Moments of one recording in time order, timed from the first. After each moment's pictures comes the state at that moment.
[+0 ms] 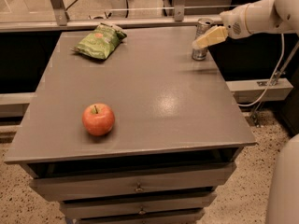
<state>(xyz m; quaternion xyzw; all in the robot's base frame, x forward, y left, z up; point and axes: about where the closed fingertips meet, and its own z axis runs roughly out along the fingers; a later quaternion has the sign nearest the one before) 0.777 -0.224 0.923 -0.39 0.77 0.13 0.49</state>
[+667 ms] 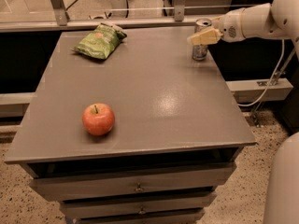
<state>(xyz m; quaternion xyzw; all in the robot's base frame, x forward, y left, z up) 0.771 -0.196 0.919 -0.41 0.74 0.20 0.50</state>
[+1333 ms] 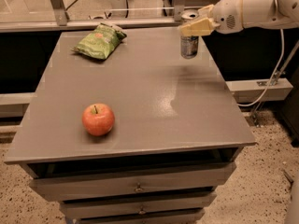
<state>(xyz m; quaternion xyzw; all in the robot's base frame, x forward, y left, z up) 0.709 -0.138 0.975 -0.47 0.68 0.26 0.50</state>
